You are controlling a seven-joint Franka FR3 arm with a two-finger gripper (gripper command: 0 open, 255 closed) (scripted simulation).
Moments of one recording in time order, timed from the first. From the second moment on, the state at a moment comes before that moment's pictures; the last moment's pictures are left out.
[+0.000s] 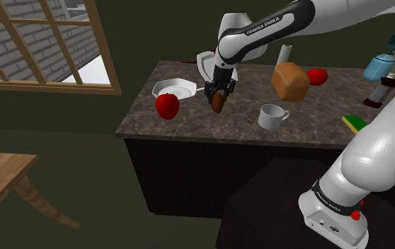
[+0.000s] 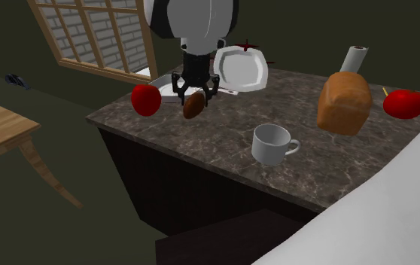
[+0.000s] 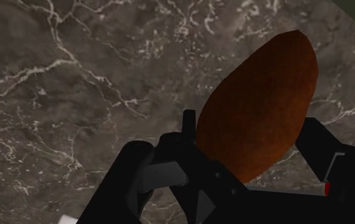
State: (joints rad) arm 0.02 -0.06 0.07 -2.20 0.10 2.19 0.27
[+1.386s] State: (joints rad) arm -0.09 -0.31 -0.08 -2.33 0.07 2.04 0.04
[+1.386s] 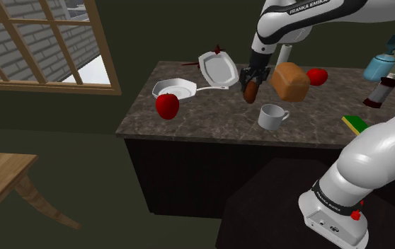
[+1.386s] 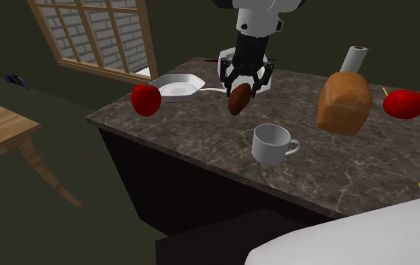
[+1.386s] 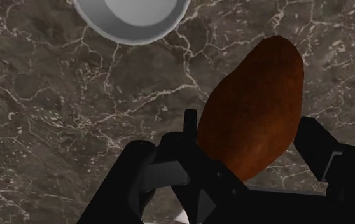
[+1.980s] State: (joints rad) arm -0.19 -0.40 -0.23 -2.39 0.00 2.01 -0.17
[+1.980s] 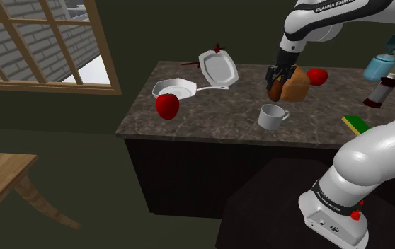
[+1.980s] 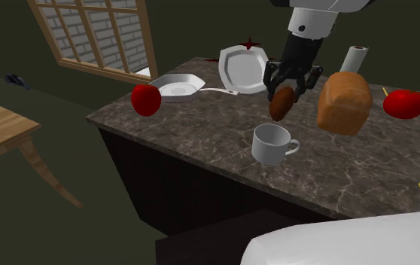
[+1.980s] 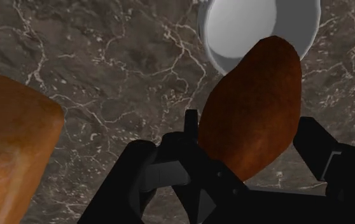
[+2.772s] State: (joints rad) arm -0.32 -0.38 -0.45 -2.34 -0.08 1.96 -0.46
